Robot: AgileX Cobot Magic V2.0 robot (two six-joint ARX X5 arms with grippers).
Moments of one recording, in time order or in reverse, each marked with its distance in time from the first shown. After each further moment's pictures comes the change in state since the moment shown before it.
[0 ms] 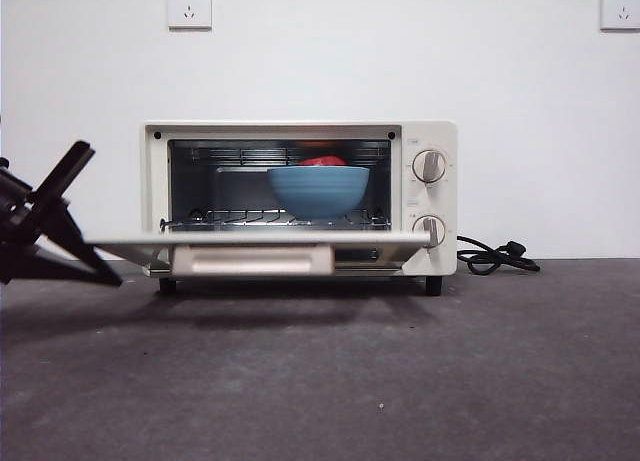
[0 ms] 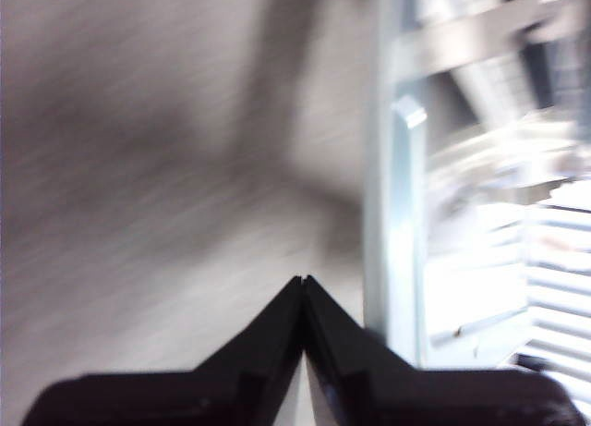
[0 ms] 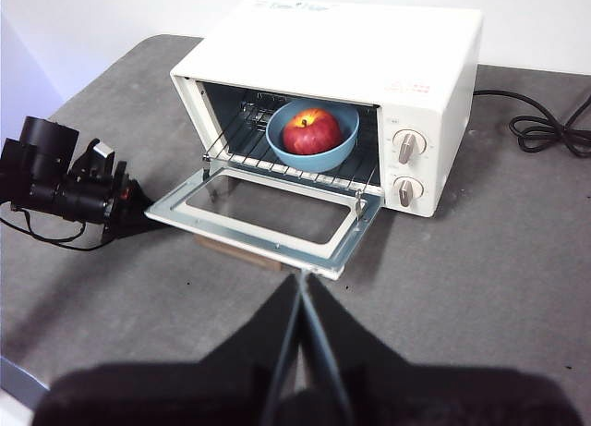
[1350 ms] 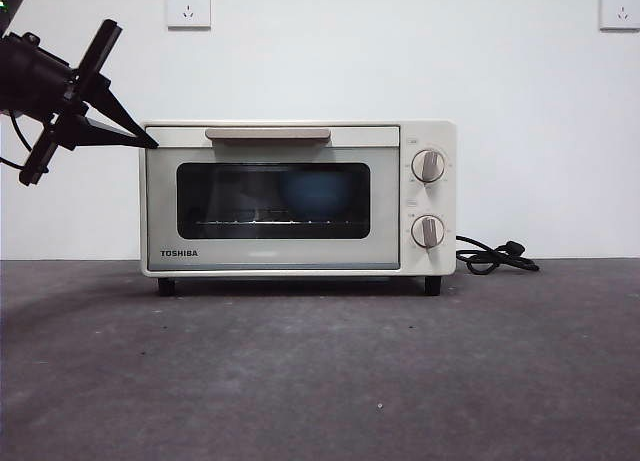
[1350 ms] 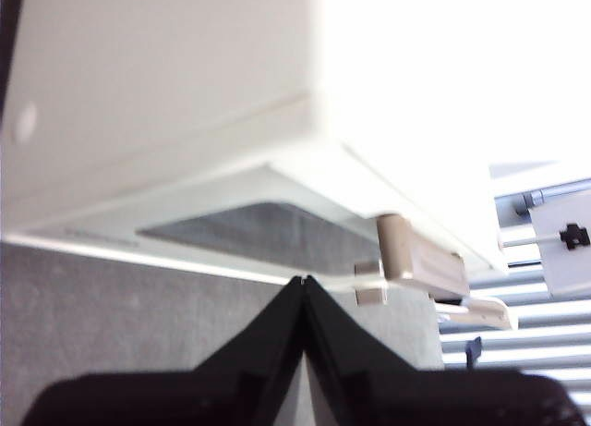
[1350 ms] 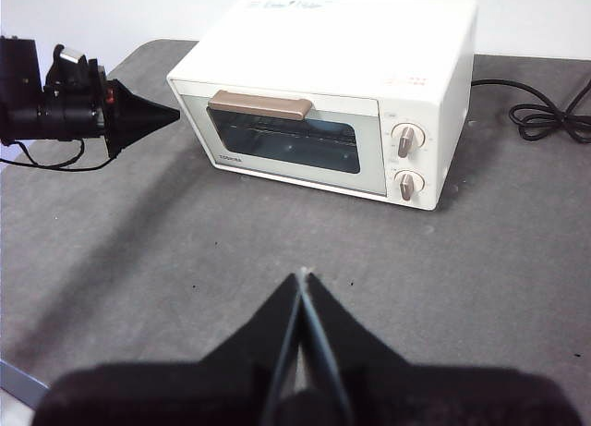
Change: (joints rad) left arm -0.012 -0.071 0.284 0.052 -0.080 -0.100; right arm 0.000 0.000 0.000 -0.004 0.002 0.040
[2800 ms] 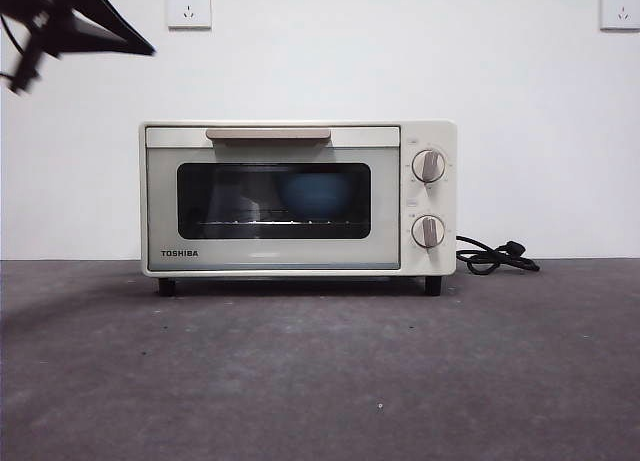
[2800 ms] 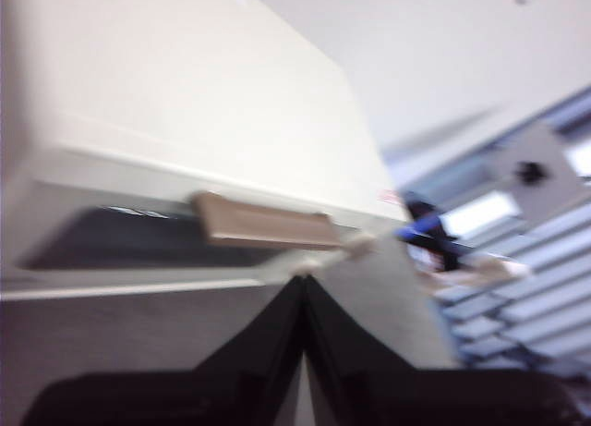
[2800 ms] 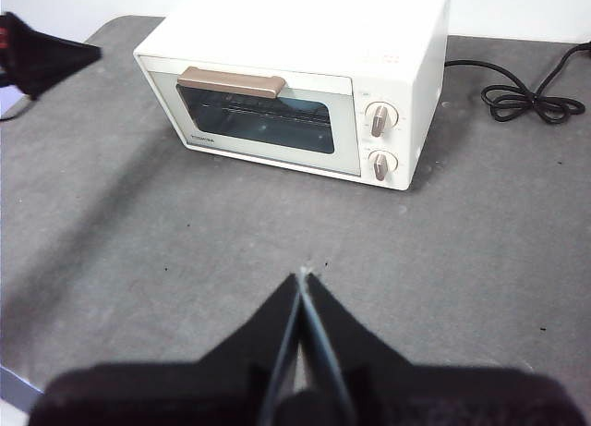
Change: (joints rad) left arm -0.023 -0.263 0.003 -0.136 0.001 0.189; right arm 0.000 0.000 0.000 -0.056 0.038 0.000
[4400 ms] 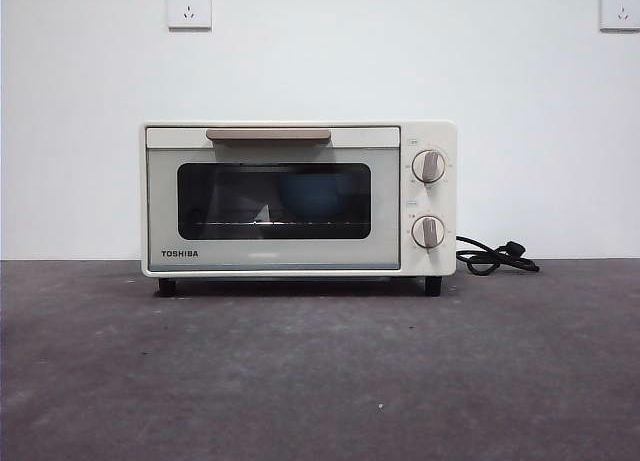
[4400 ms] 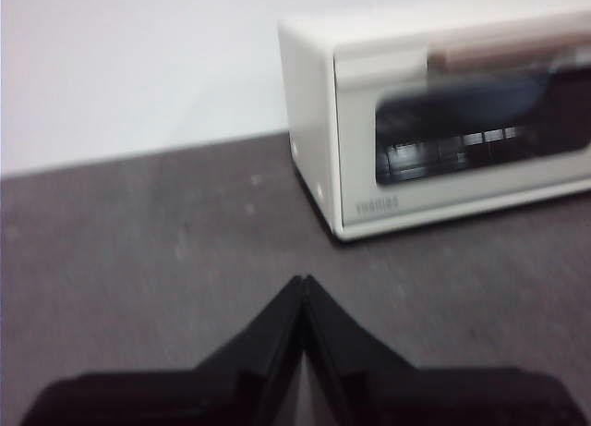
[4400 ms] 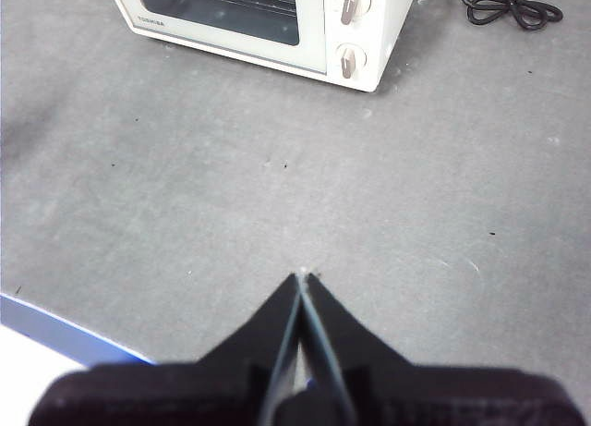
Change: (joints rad) left arm 0.067 -1.052 -0.956 0.140 -0.532 0.712; right arm 0.000 0.003 -0.001 -0.217 0.000 0.000
